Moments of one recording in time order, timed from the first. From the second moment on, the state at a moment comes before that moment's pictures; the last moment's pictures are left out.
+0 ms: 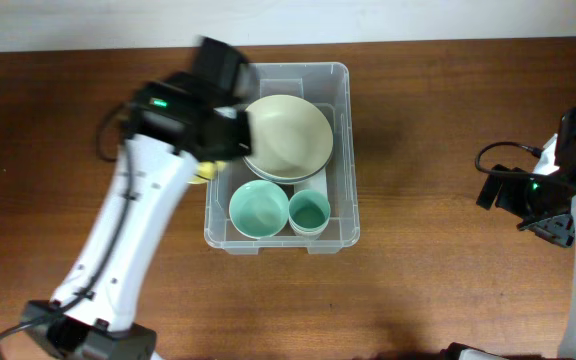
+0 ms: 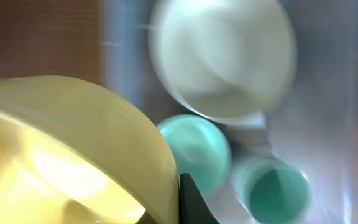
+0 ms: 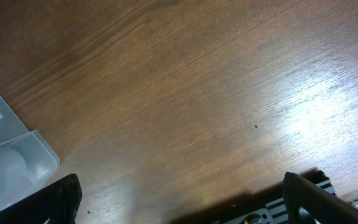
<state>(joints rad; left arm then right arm) -0.44 1.73 1.90 -1.34 -0.09 -0.41 -0.34 1.43 1.46 -1.46 -0.04 0.20</state>
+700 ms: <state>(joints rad) -0.62 2.06 1.90 -1.40 -0.10 -0.38 -0.34 1.43 1.46 -1.46 -0.04 0.20</state>
